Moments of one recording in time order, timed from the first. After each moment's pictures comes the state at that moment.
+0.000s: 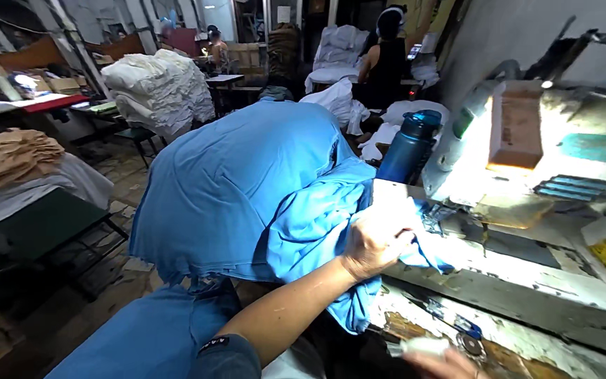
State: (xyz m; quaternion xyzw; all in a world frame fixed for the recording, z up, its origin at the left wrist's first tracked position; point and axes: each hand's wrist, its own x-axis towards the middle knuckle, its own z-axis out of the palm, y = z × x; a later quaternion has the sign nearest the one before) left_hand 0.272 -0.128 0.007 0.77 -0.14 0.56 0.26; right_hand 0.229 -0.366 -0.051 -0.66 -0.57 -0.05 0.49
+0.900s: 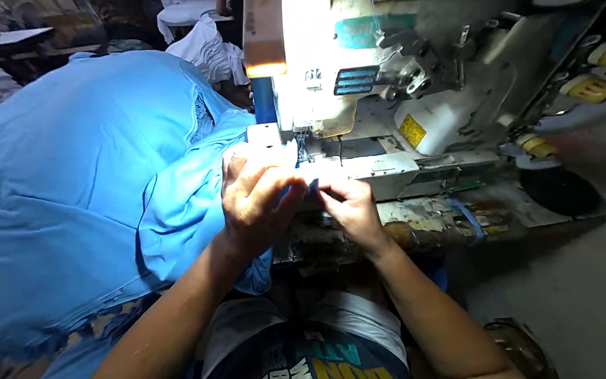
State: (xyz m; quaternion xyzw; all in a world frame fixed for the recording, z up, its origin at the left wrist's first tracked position) left_hand 0.224 -0.154 0.066 0.76 -0.27 0.55 0.19; right_hand 0.292 -0.321 0.015 -0.63 -0.43 -0.17 0.62
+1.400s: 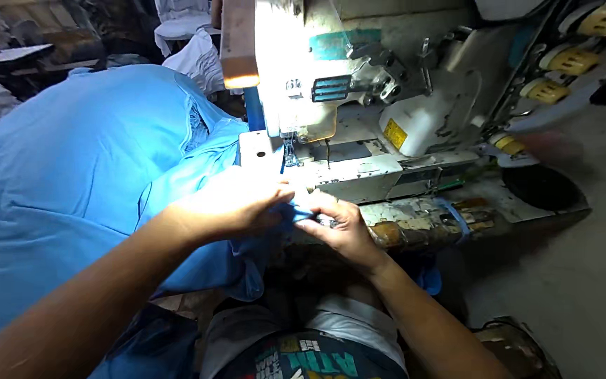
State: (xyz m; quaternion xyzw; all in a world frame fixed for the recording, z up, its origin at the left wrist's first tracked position) left_hand 0.232 -0.129 0.117 0.92 -0.39 0.11 0.00; right_hand 0.277 -0.333 0.001 -0.64 -0.44 -0.17 0.61
